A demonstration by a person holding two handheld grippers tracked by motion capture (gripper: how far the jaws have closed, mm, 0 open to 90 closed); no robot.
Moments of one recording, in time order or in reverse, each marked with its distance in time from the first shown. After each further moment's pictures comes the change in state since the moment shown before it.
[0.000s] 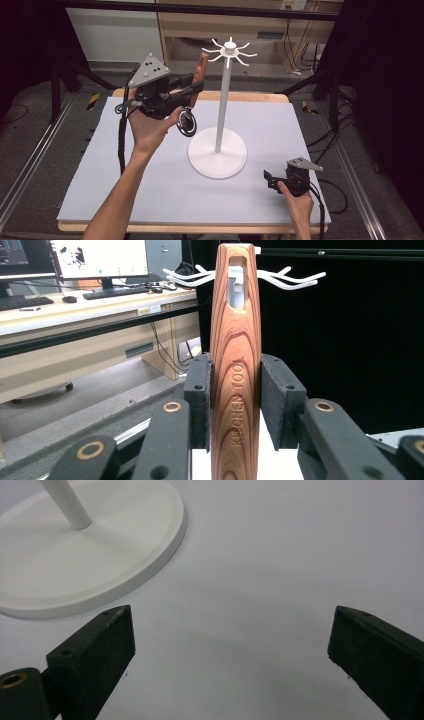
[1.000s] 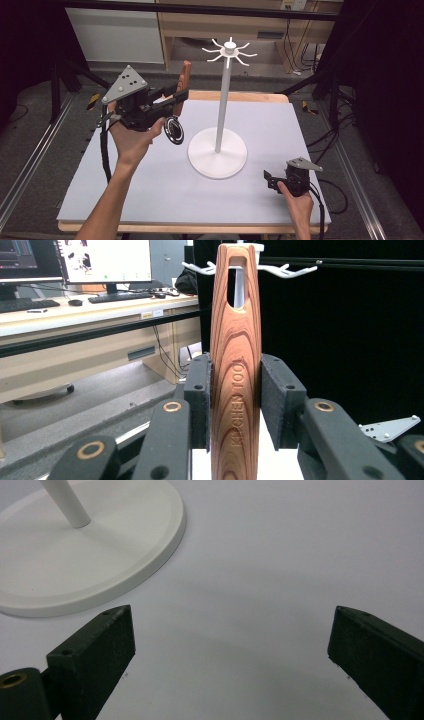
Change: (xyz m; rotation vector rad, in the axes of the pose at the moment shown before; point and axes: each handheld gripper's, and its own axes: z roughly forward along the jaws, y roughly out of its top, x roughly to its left) left arm 0.007 -0.015 -0.033 -0.037 -0.004 -0.019; right arm 0.001 0.000 0.000 -0.001 -0.010 -0.010
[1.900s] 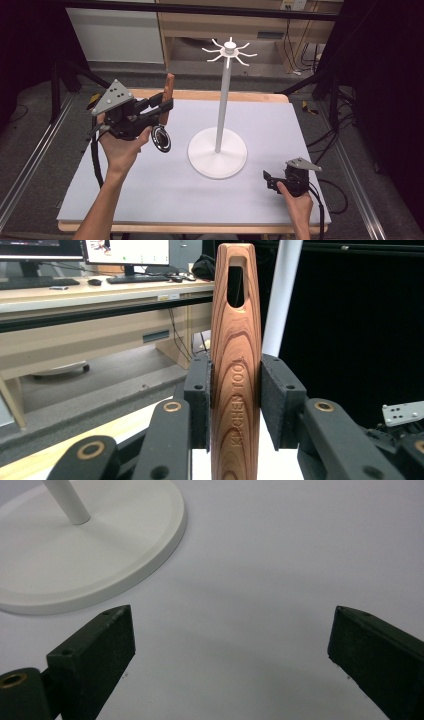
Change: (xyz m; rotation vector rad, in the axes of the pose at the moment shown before) left arm 0.019 -0.033 -0.015 0.038 0.056 -0.036; right arm 0.001 0.000 0.001 0.004 -0.002 -0.009
